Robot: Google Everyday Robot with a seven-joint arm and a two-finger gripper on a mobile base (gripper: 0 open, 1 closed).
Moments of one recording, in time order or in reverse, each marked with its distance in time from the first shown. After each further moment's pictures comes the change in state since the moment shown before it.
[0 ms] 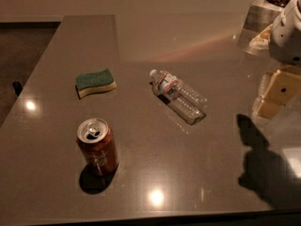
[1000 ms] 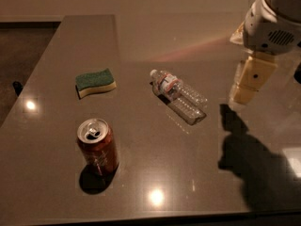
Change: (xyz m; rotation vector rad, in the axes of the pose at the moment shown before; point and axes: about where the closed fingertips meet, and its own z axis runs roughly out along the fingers) arm -0.030 -0.021 0.015 -0.034 -0.002 0.008
